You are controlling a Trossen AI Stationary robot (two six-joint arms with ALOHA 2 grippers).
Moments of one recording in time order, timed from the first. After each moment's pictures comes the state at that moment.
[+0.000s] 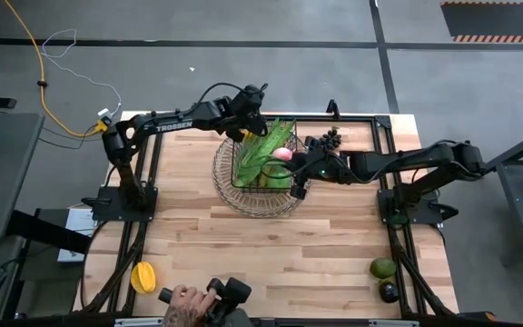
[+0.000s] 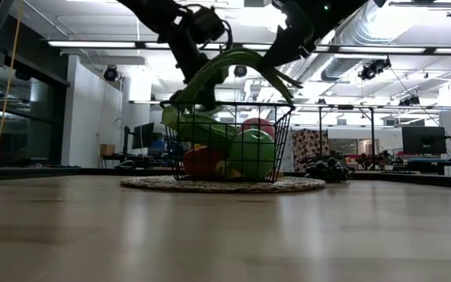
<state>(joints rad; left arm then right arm) 0.59 1.81 1.47 -0.46 -0.43 1.27 -0.01 1.37 1.00 -0.21 0.36 -0.05</state>
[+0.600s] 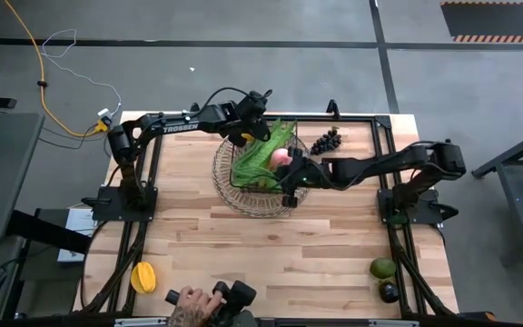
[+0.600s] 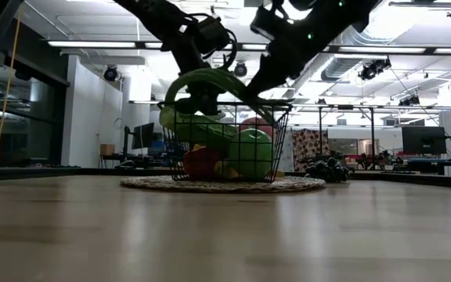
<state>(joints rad) 0.57 1.86 1.47 -0.47 -0.41 1.24 -0.01 1.55 1.00 -0.10 0.26 -0.17</state>
